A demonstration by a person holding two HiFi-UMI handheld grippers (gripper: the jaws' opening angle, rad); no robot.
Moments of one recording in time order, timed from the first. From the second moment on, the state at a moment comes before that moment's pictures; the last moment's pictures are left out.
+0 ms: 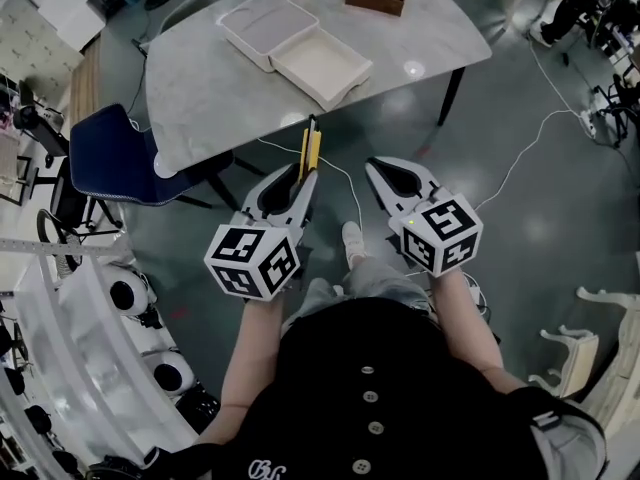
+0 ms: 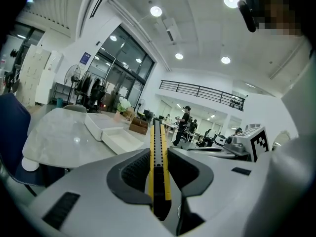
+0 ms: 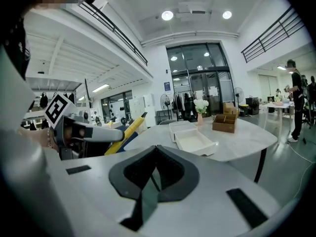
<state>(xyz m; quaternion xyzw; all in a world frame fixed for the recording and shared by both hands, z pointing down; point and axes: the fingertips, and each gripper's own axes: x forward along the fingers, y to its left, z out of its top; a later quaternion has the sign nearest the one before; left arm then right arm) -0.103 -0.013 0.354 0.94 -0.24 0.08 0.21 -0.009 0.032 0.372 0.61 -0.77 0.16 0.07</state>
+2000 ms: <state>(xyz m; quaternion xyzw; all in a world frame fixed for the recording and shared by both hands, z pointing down) 0.013 -0.207 0.372 0.92 -0.30 0.09 0.24 0.109 -0.172 0.394 0.56 -0.80 0.19 0.07</state>
